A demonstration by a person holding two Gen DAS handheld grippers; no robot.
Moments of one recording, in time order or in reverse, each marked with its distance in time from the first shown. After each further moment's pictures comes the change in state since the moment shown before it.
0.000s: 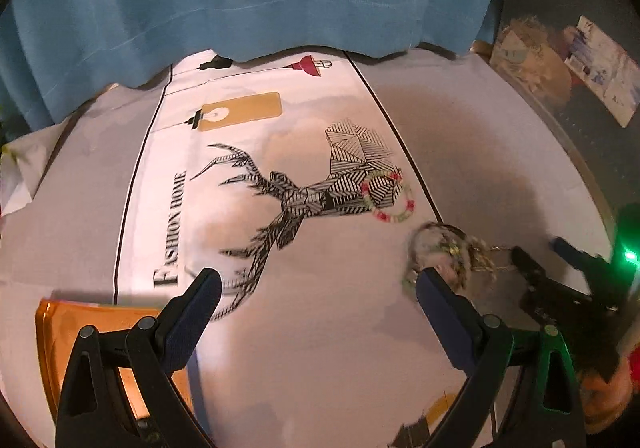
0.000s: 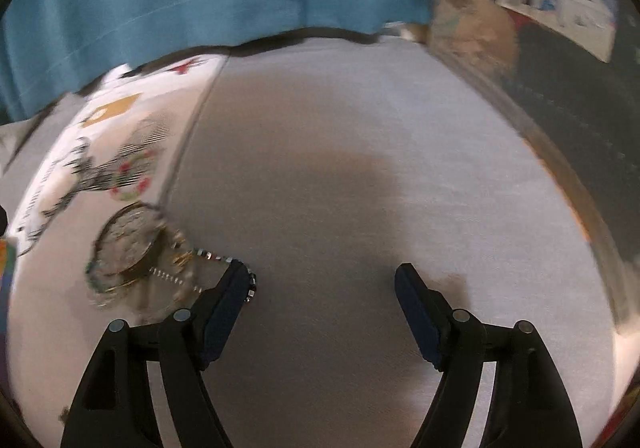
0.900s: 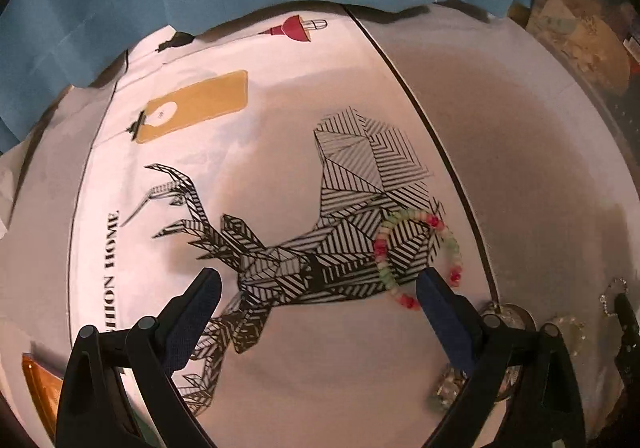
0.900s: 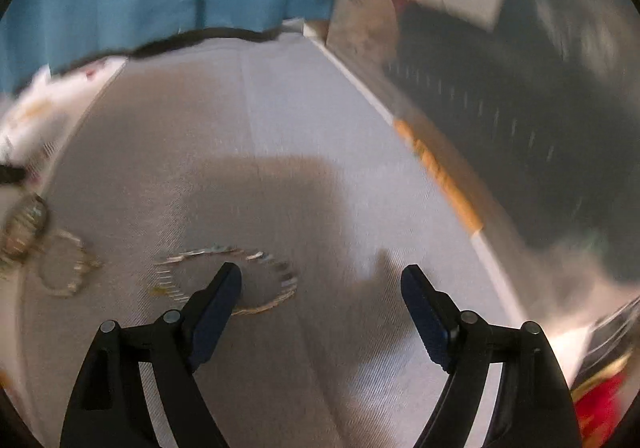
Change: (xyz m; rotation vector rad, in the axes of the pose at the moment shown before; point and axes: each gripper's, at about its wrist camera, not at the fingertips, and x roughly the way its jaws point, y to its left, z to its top) left arm 0.101 -0.017 0.049 0.026 0.123 0.044; right arm -0.016 -0.083 -0.021 0.054 0.004 -0.186
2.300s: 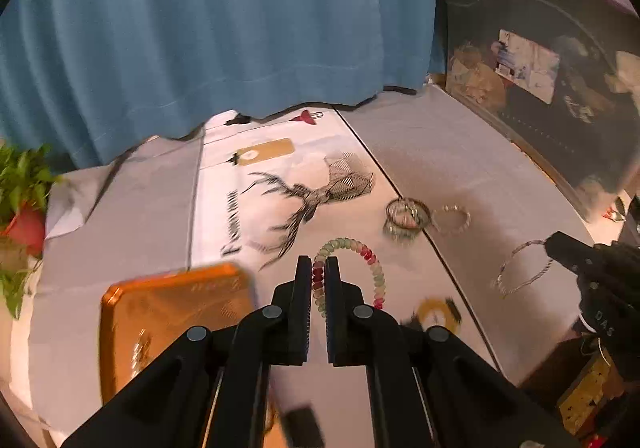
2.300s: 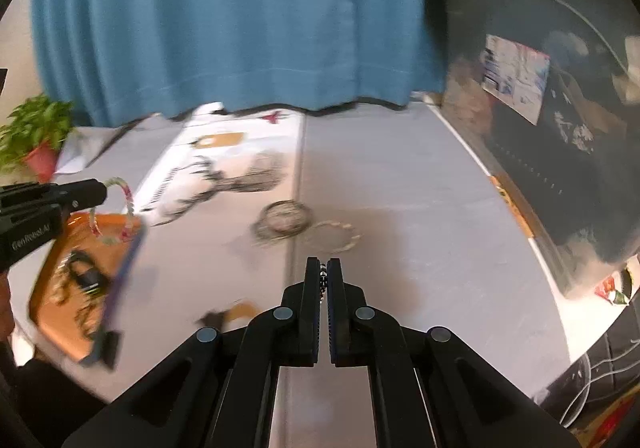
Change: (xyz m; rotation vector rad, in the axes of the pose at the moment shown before) left arm -0.234 0.041 -0.171 0.072 -0.336 -0.014; right arm -0.207 0.081 -0.046 -0.120 -0.167 0.355
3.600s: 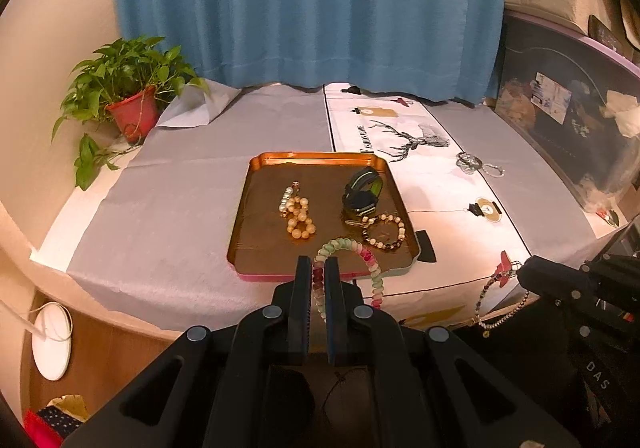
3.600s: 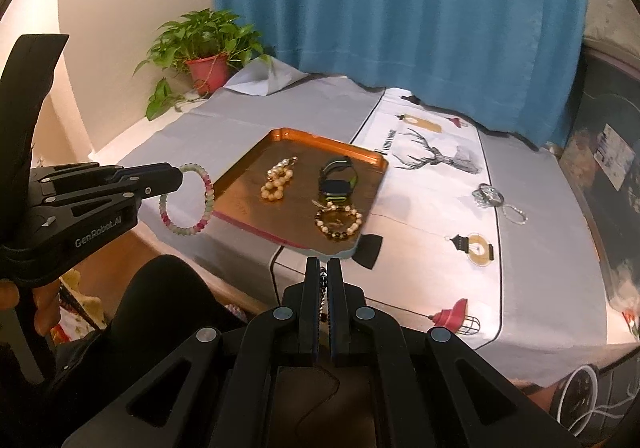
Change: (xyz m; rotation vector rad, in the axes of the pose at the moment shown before) left arm -0.175 0.132 -0.195 -0.234 -0.039 0.107; right arm -0.156 0.240 -0.114 -0.333 0.024 0.262
